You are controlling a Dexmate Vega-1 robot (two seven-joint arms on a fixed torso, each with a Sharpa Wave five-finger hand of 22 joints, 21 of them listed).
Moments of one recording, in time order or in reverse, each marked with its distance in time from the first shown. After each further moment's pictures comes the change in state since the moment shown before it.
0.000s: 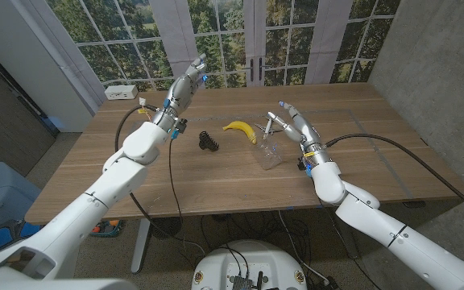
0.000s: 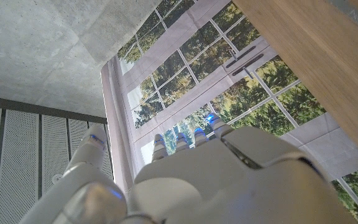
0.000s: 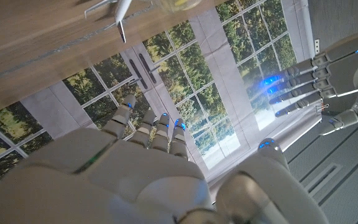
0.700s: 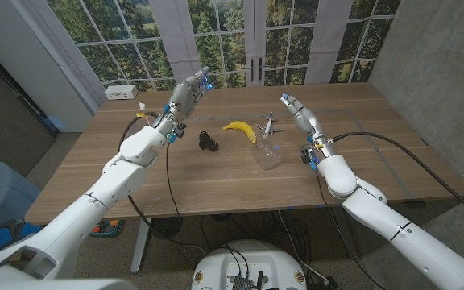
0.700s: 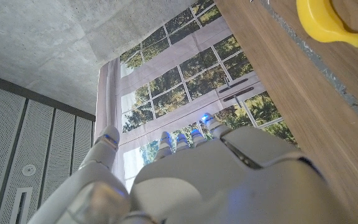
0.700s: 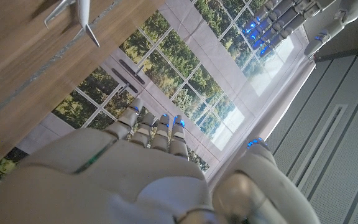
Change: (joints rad) left arm 0.006 -0.001 0.007 0.050 -0.167 0.019 -0.126; left_hand -0.004 0.059 0.054 0.114 0.004 0.007 0.080 0.008 0.000 0.006 0.027 0.000 0.000 0.001 -0.034 0.004 -0.001 0.049 -0.025 0.016 0.000; right arm 0.003 0.033 0.087 0.074 0.281 0.237 0.167; right_hand -0.019 0.145 0.038 0.026 0.003 0.077 0.023 0.000 0.000 0.029 -0.028 0.004 -0.105 0.000 0.000 0.004 -0.155 0.015 -0.086 -0.066 0.000
